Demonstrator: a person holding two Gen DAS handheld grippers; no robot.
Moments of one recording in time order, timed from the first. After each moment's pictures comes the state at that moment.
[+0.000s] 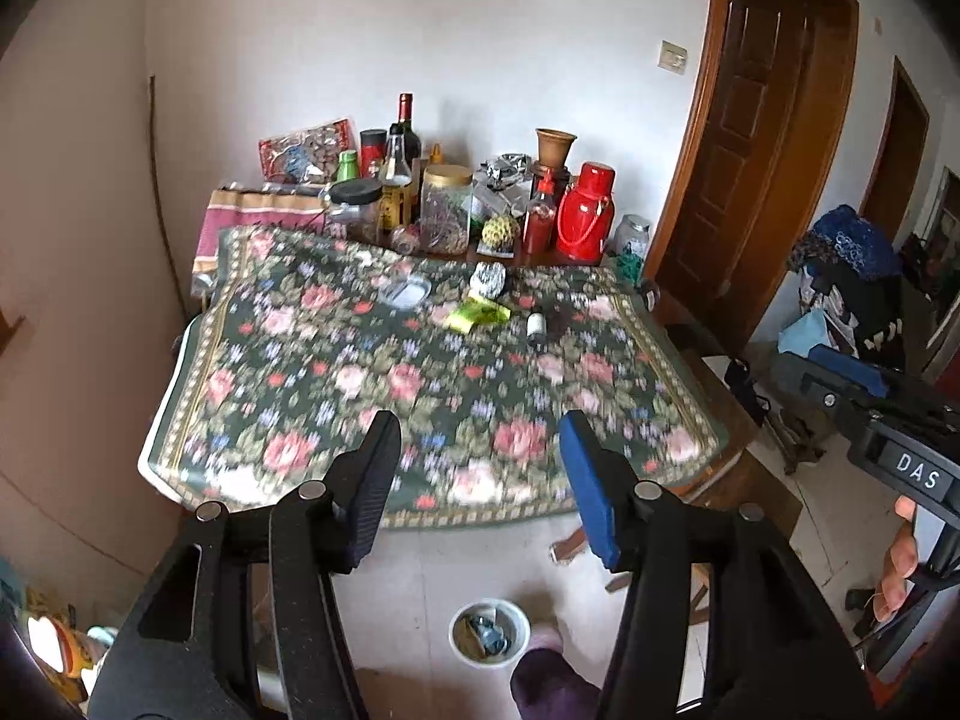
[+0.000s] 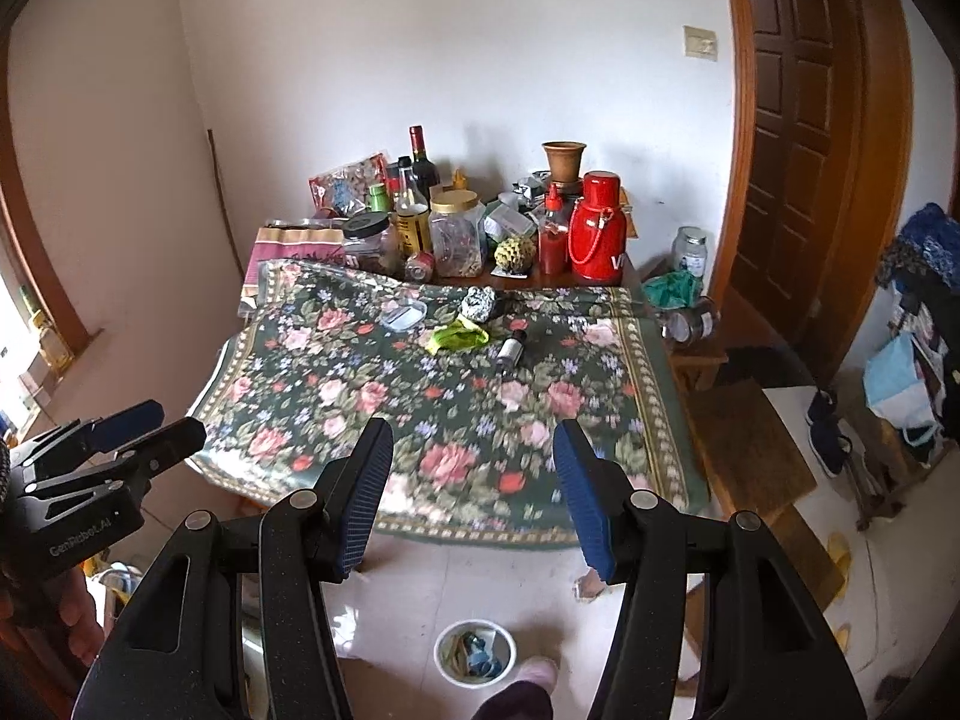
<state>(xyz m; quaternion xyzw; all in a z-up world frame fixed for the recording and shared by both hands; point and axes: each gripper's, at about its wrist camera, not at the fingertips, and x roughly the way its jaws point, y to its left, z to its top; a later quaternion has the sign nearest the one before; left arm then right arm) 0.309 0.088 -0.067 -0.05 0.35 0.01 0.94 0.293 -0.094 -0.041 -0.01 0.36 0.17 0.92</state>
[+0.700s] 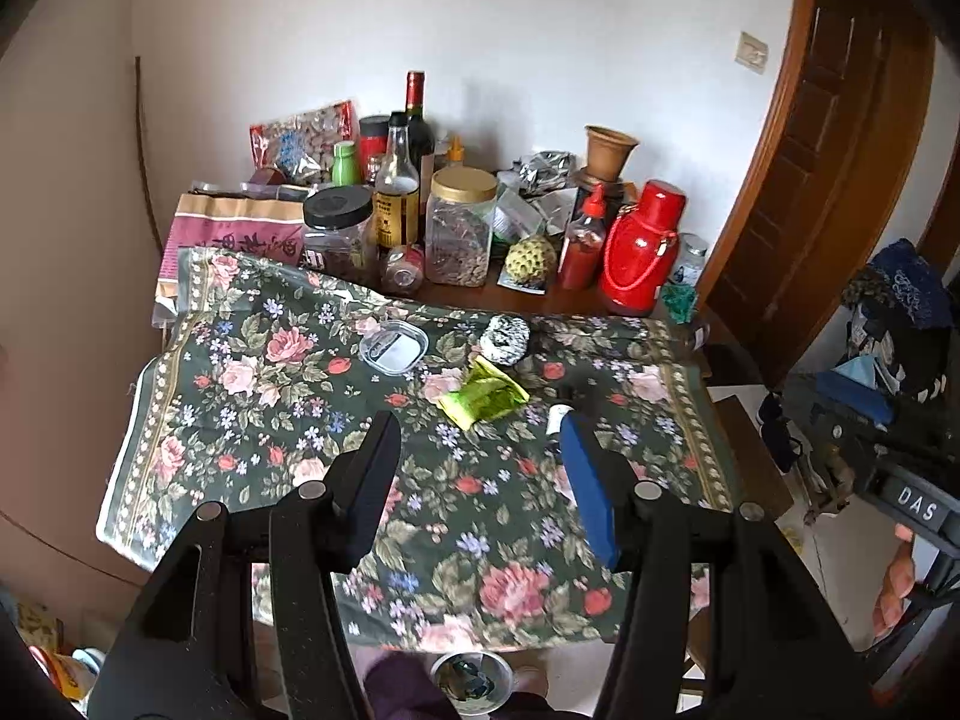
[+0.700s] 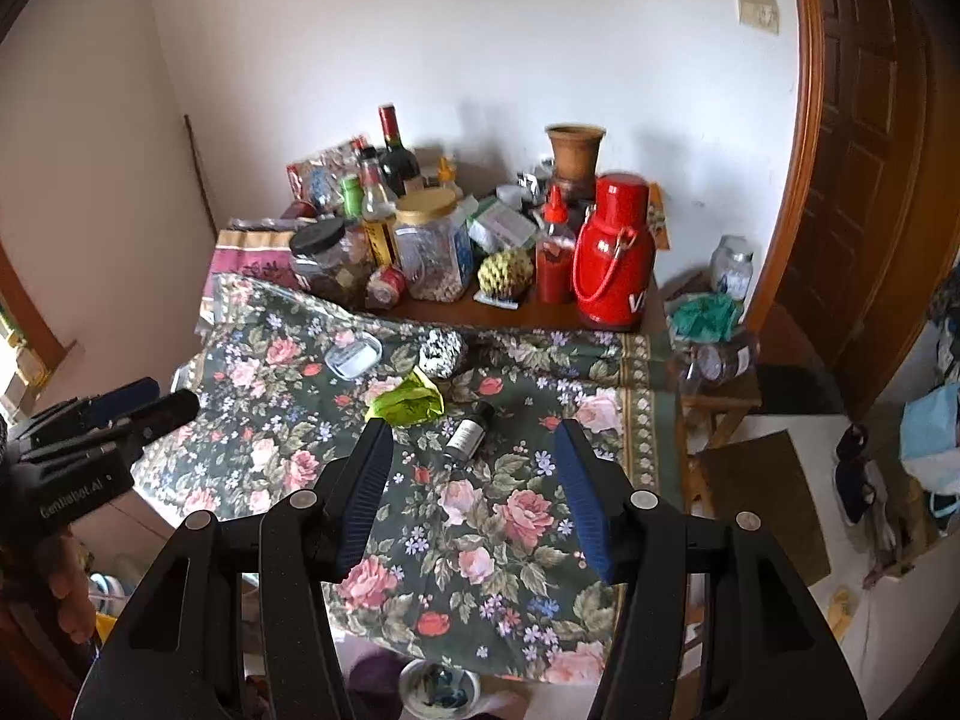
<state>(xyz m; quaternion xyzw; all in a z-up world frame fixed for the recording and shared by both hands) 0.493 0.086 -0.080 -0.07 0.39 0.06 0.92 0.464 -0.107 -0.061 -0.02 0.40 0.21 0.89</state>
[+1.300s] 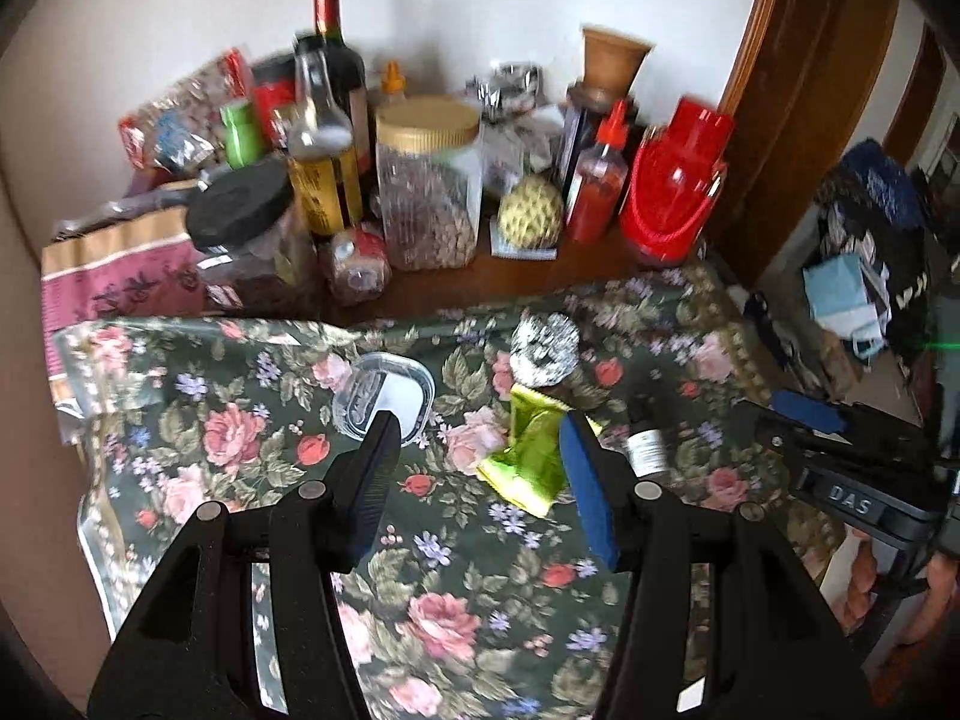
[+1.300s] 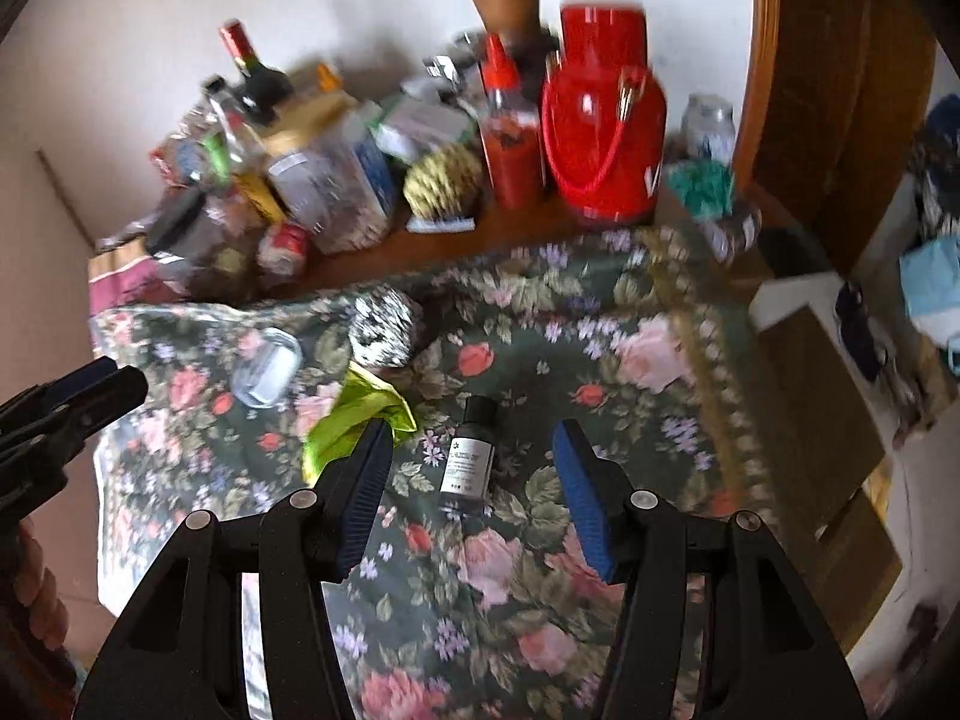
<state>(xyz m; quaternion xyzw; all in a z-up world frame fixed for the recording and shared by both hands) 0.652 0.157 -0.157 -0.01 0.48 -0.06 0.87 0.573 -0.050 -0.168 0.06 0.52 0.09 0.85</state>
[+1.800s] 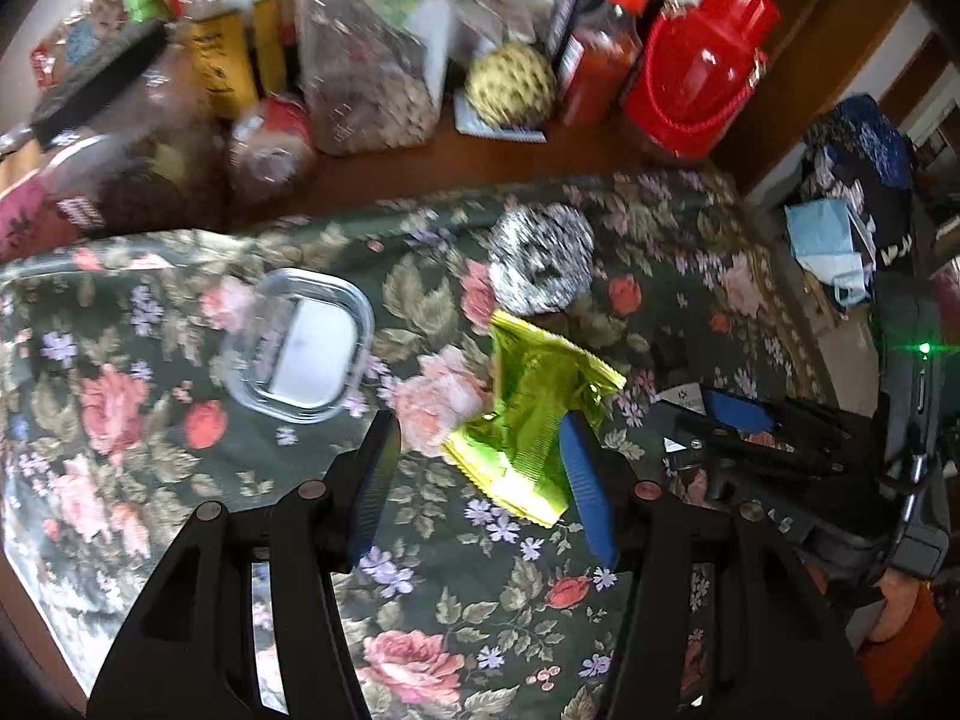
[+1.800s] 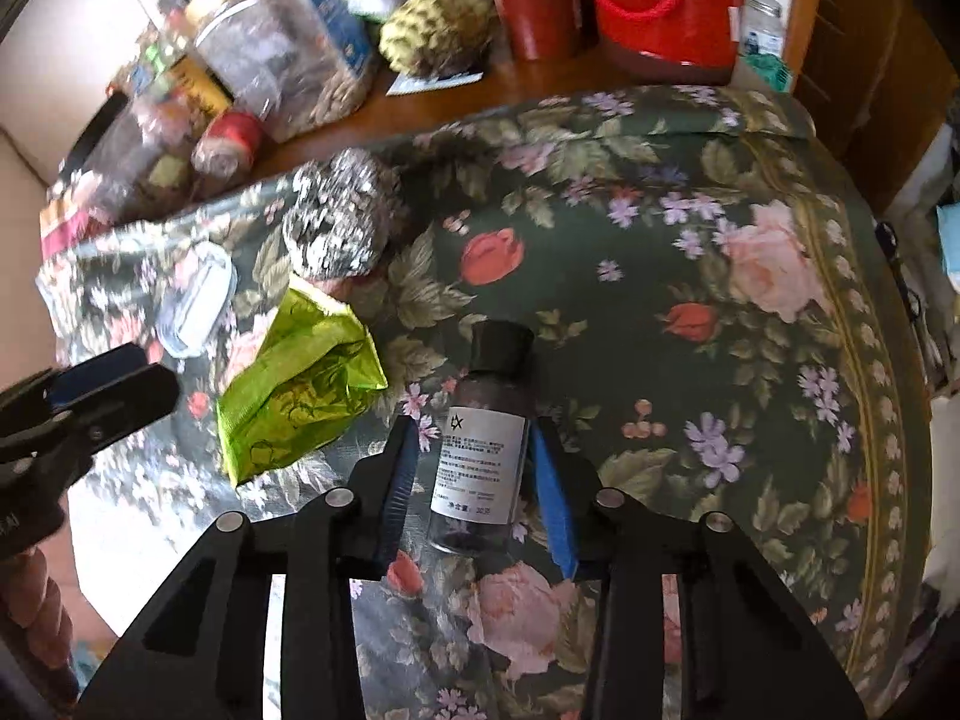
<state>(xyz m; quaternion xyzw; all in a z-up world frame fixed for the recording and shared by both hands) 0.698 0.144 -0.248 -0.02 0.57 -0.12 0.81 0.599 -0.026 -0.256 0.05 0.60 0.11 0.79</state>
